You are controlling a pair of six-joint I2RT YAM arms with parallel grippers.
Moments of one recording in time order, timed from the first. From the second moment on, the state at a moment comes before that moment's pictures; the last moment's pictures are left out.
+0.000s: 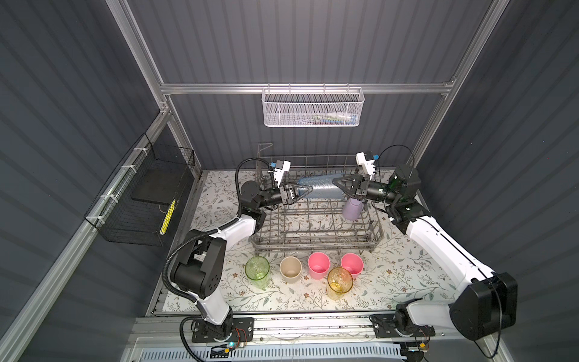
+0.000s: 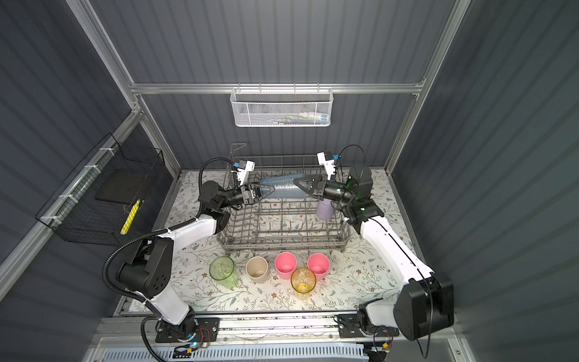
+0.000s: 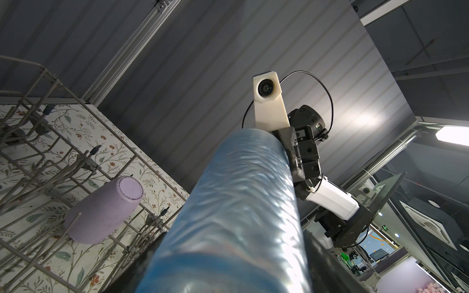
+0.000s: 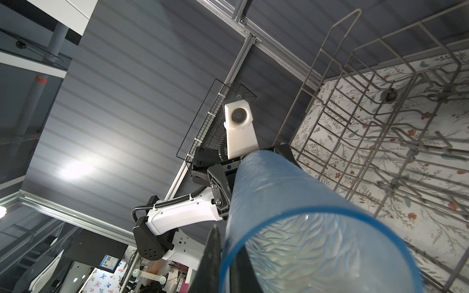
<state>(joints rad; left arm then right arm) -0.42 1.70 1.05 1.05 1.06 -1.13 0.28 1.34 1.11 0.27 -1.00 1.04</state>
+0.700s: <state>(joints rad) -0.43 1.71 1.05 1.08 1.07 -1.15 0.28 1.37 1.10 0.37 -1.05 1.10</state>
